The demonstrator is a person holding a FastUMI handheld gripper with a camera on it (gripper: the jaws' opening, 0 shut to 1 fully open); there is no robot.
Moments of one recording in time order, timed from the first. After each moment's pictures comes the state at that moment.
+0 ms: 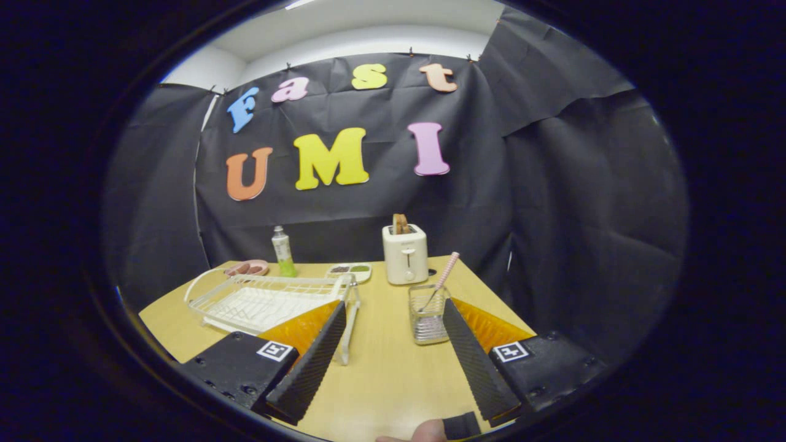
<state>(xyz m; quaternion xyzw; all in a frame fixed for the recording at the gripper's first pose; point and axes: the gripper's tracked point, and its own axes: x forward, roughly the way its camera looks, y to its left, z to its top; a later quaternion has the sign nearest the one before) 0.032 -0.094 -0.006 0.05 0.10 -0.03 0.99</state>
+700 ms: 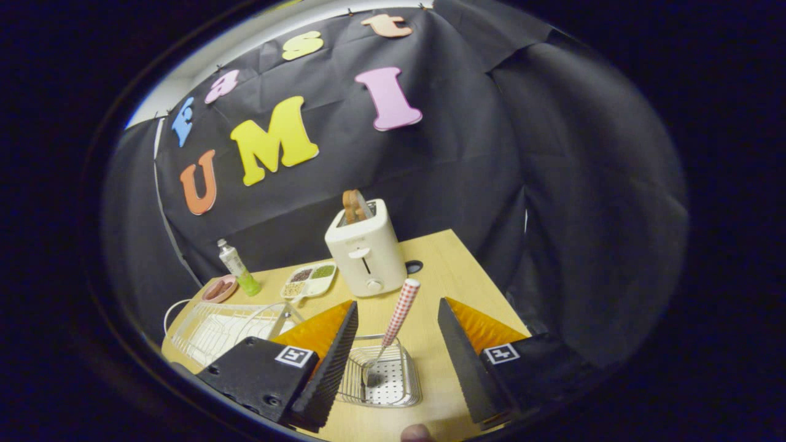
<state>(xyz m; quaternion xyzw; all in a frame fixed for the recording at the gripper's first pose) 0.256 -0.174 -0.038 0.15 0.22 0.02 0.96</state>
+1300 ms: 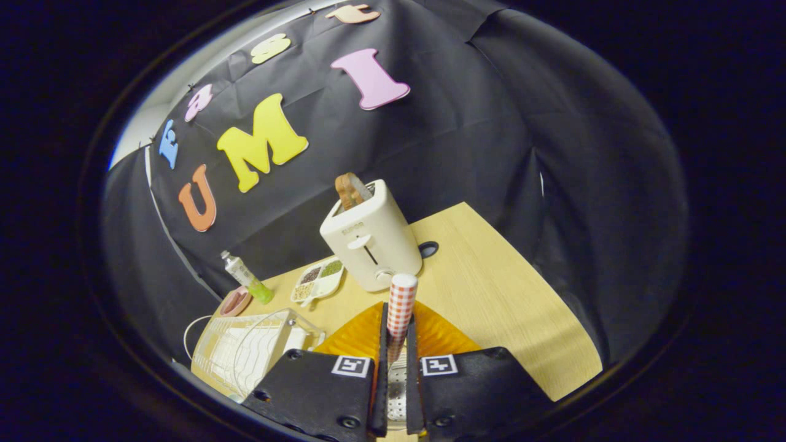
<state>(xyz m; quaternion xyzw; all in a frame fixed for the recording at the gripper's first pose) 0.273 -0.151 -0.045 0.20 0.23 0.05 0.95</state>
